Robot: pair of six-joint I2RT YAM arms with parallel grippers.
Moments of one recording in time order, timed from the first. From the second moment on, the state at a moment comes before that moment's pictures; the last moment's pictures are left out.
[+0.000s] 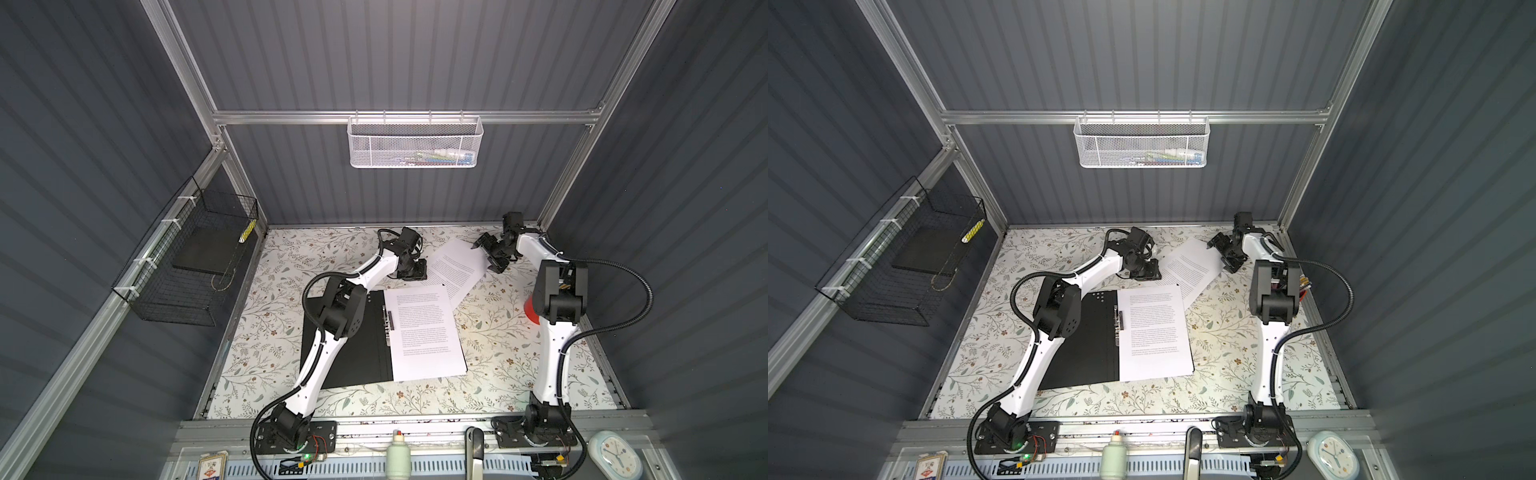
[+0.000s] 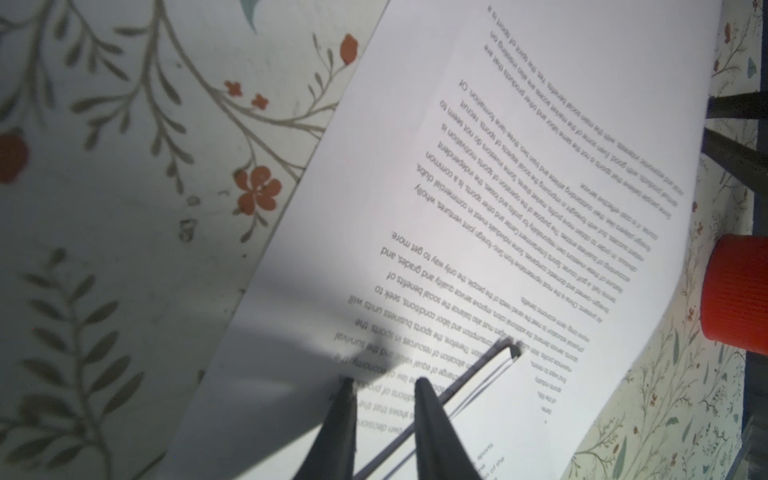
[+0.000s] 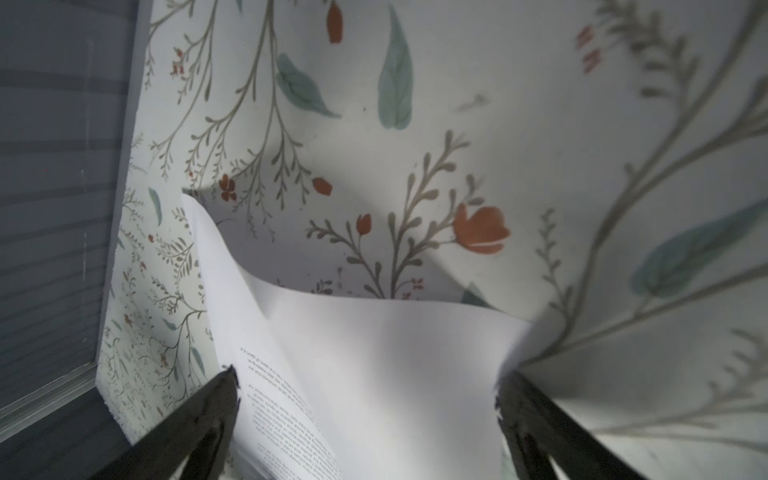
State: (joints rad) left arm -0.59 2.55 2.23 -0.74 0.35 -0.40; right arm -0.03 2.33 1.87 -0.65 -0.35 0.79
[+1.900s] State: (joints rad) left arm -0.57 2.20 2.07 -0.64 0.32 -0.35; right arm 0.11 1.84 1.55 -0.36 -0.14 0.63
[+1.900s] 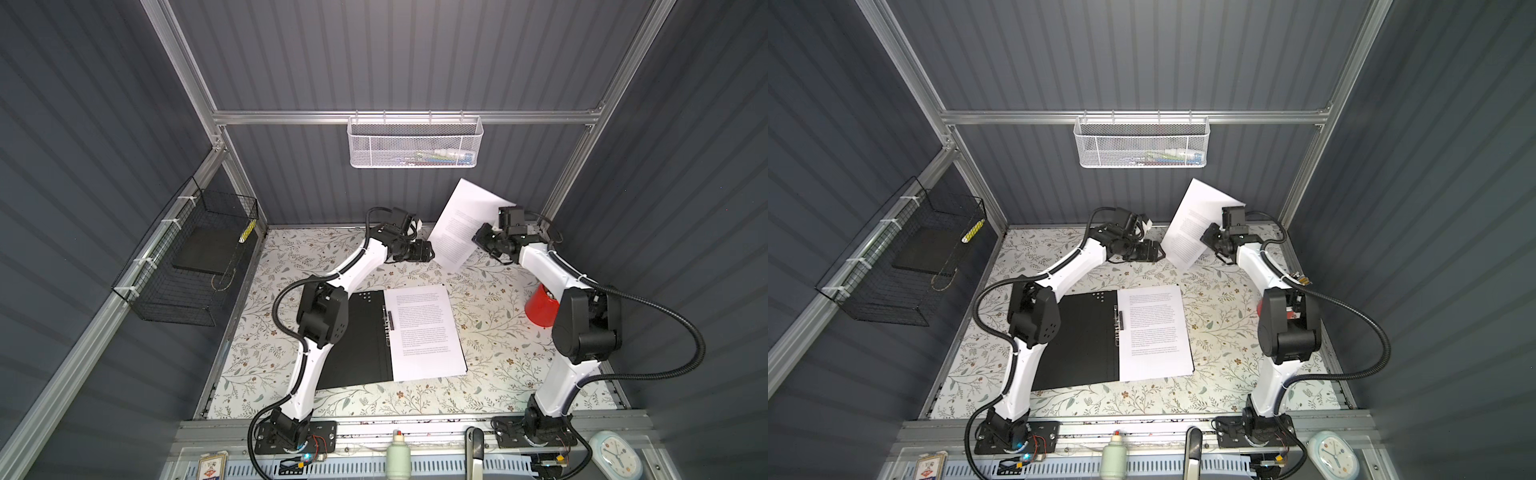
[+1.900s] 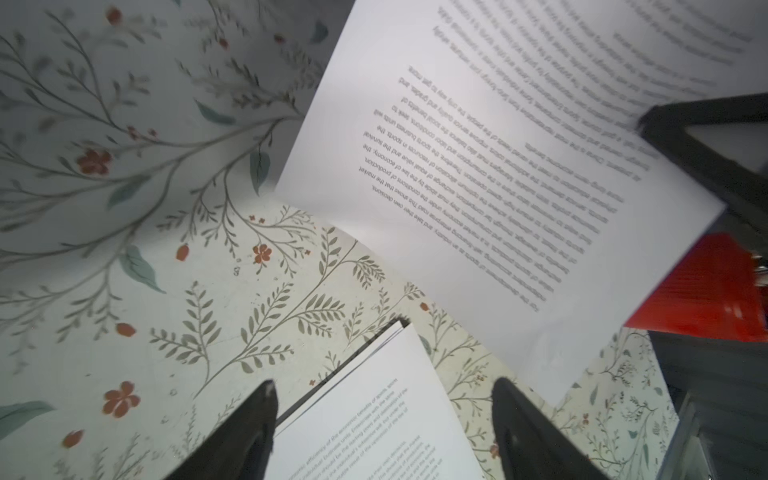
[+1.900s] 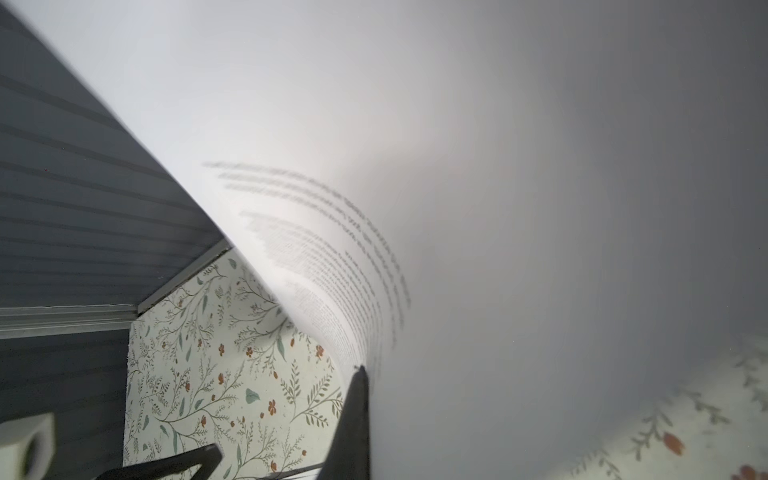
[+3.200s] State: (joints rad) left arm -0.56 1.42 1.25 -0.67 -0.14 -0.26; right arm 0.34 1.85 1.31 -0.97 -0.46 0.23
